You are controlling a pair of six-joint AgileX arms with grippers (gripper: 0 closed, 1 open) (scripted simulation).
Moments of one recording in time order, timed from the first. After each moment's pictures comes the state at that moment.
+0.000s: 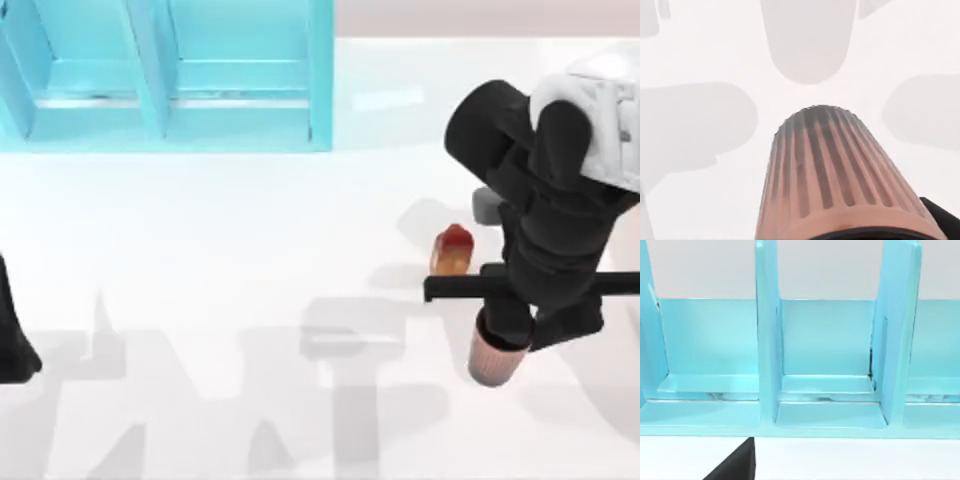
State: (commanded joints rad) left arm 0.00 0.00 0.00 0.00 0.00 0.00; right arm 0.60 1.75 1.28 -1.16 0.03 0.63
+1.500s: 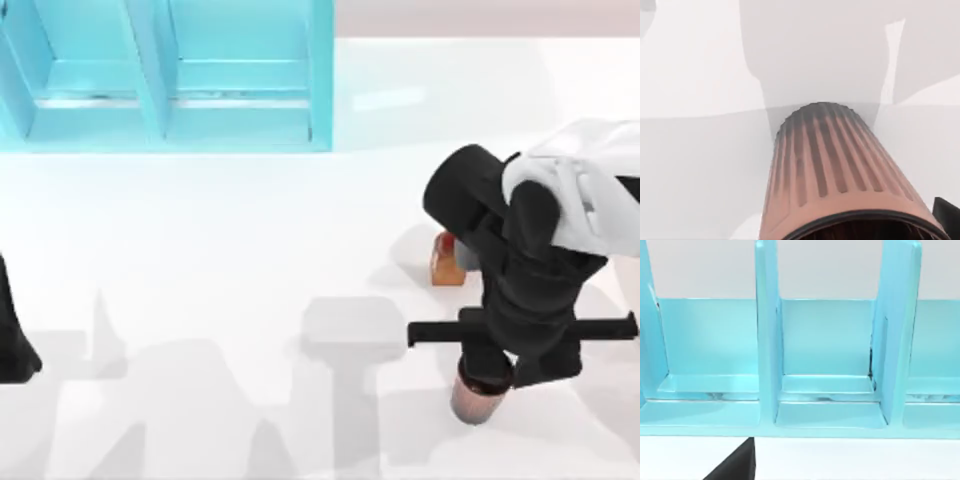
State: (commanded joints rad) left arm 0.00 0.00 0.00 0.00 0.00 0.00; right arm 0.65 1.79 1.13 -0.97 0.03 0.67
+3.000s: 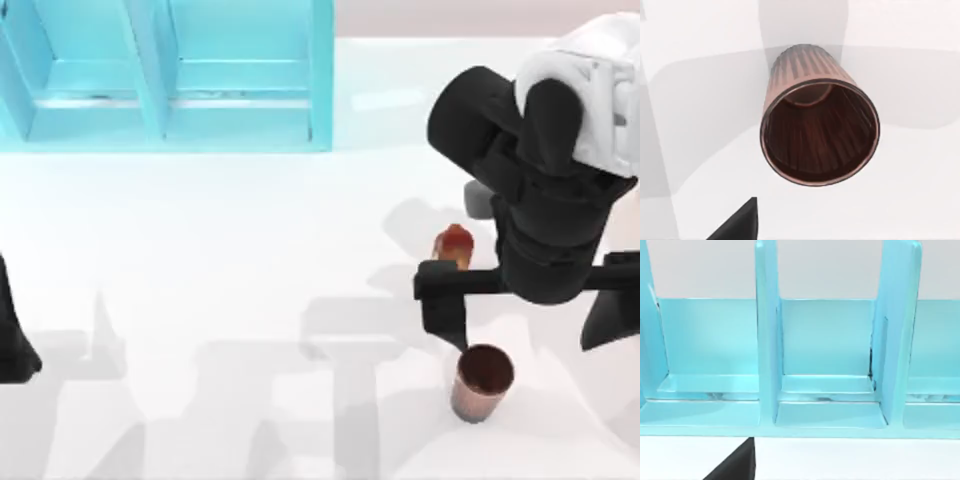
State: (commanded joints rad) left arm 0.00 0.00 0.00 0.00 0.00 0.00; right arm 0.65 1.74 1.36 -1.28 0.03 0.67
